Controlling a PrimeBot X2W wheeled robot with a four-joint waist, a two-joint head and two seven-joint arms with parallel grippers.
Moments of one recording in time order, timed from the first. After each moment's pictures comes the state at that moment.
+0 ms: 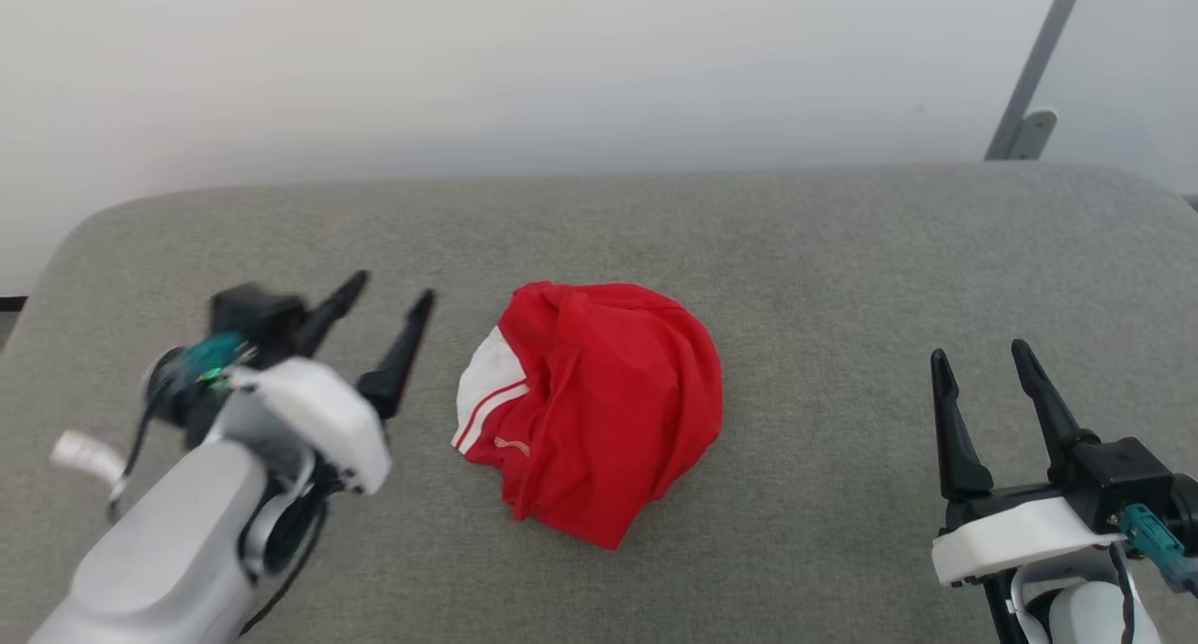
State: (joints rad) left arm -0.57 0.53 -0.73 0.41 -0.80 -0.03 -0.13; right arm -0.09 -0.06 -0.07 0.16 0.06 0.13 -0.26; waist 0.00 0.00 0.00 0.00
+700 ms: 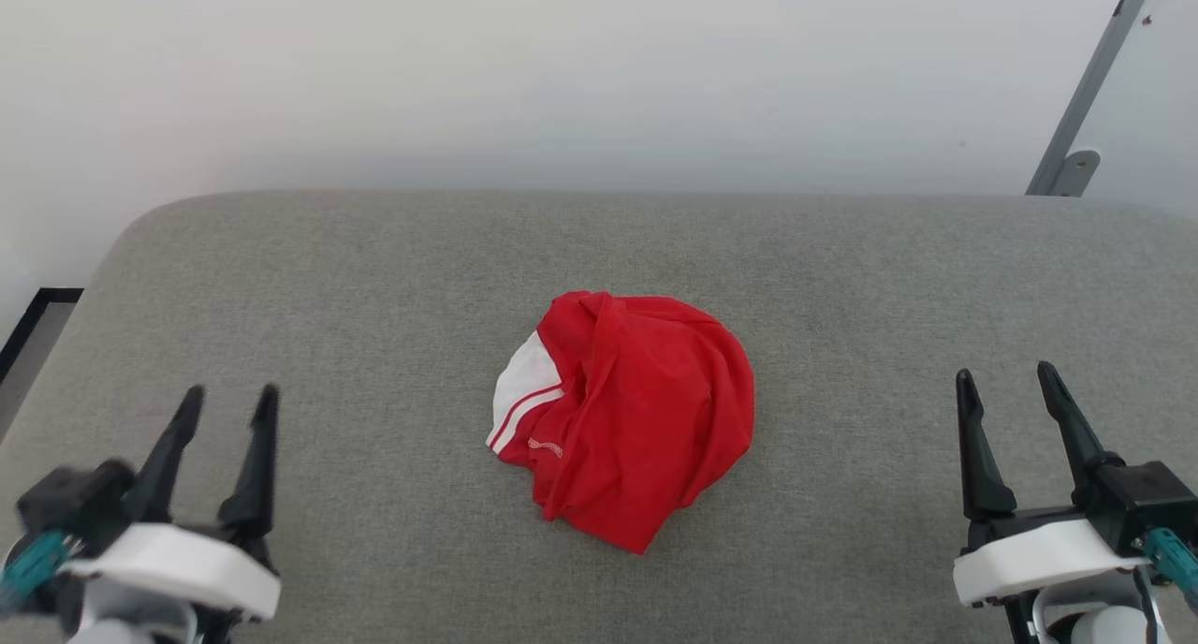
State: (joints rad) left arm -0.07 0.51 -0.24 0.15 -0.66 0.01 -0.26; right arm -0.04 -0.07 -0.10 0.14 0.06 0.13 -0.26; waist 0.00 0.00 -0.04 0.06
